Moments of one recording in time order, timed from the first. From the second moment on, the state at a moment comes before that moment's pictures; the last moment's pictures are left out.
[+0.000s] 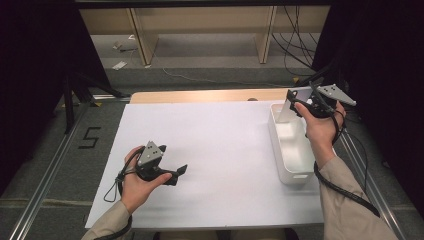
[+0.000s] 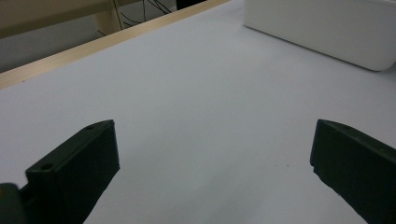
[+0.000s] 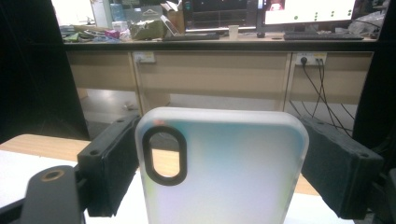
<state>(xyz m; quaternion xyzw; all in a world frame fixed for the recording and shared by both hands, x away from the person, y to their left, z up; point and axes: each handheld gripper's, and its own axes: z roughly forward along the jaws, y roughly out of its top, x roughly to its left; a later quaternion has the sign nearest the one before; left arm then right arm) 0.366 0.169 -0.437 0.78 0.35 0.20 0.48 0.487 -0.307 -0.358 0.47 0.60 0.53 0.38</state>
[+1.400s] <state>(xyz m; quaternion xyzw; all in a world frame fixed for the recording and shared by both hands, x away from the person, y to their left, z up) 0.366 0.169 -0.437 0.78 0.35 0.21 0.48 0.498 -0.303 -0.360 0.47 0.60 0.52 0.38</state>
